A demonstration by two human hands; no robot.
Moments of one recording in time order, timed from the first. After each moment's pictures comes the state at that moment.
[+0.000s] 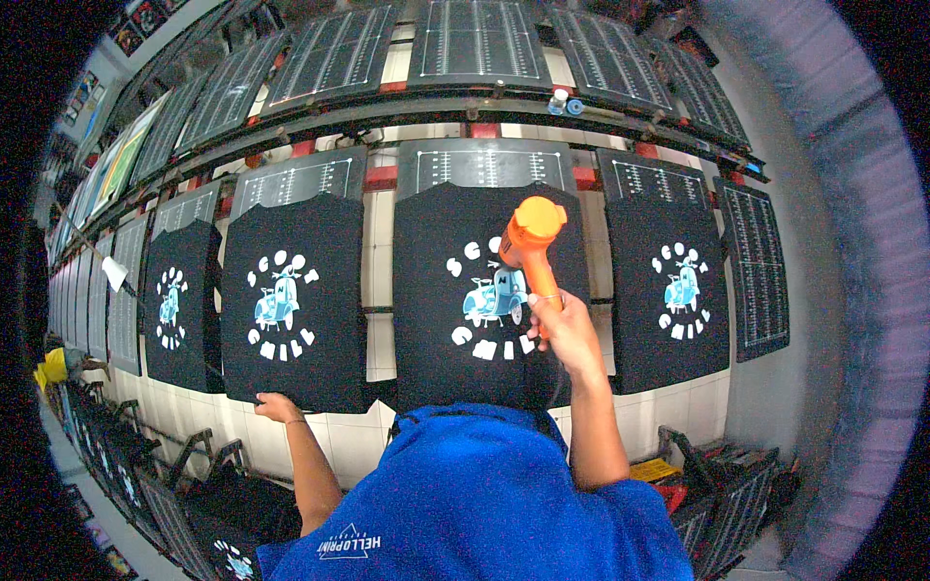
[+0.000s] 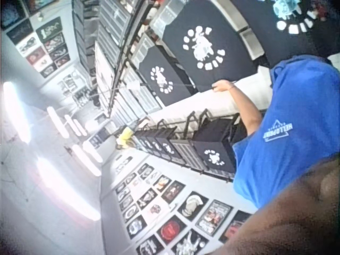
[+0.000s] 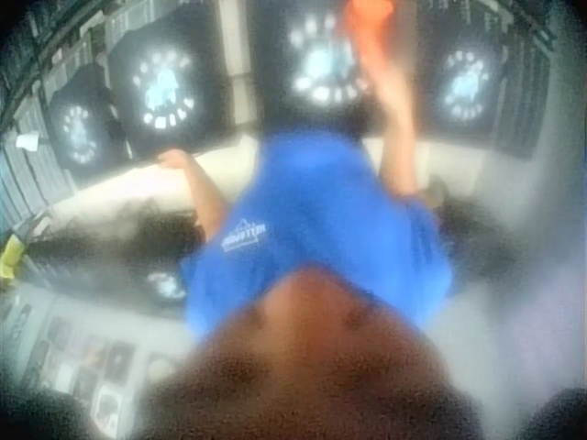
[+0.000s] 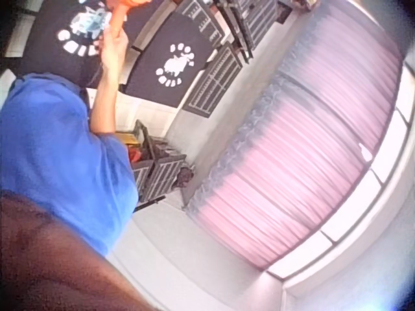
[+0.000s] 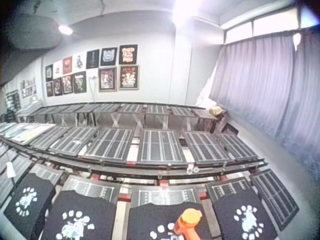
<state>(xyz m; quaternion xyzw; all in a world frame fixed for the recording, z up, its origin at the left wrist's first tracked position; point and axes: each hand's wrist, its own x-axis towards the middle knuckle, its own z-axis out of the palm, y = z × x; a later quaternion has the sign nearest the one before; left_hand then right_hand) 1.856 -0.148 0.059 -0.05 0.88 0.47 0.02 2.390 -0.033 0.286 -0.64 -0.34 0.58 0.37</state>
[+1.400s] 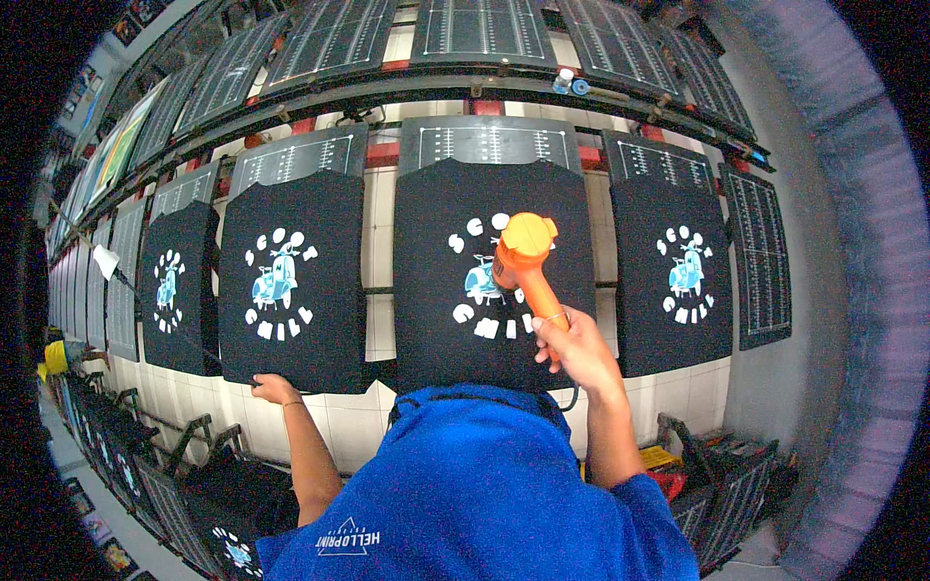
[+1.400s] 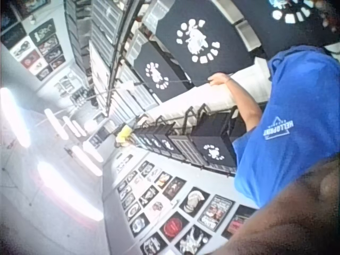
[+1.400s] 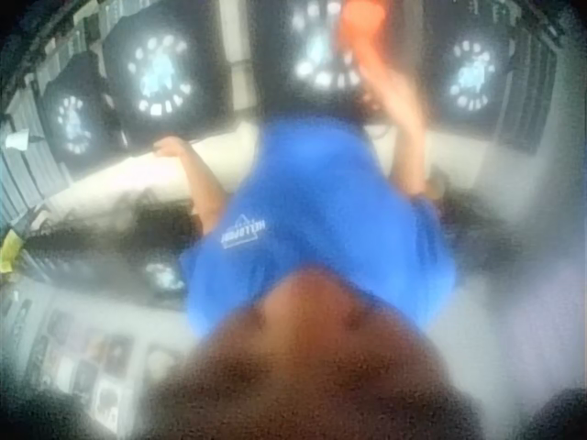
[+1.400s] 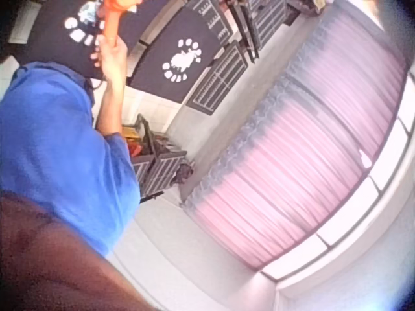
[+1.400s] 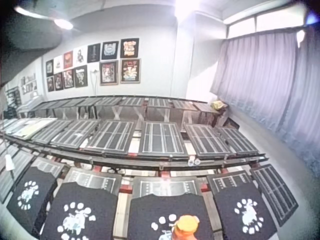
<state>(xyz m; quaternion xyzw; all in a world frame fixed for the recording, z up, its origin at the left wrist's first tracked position) 1.867 -0.145 0.075 -0.05 0.87 0.49 0.03 2.396 -0.078 0.302 -0.63 -0.36 0.63 0.28</state>
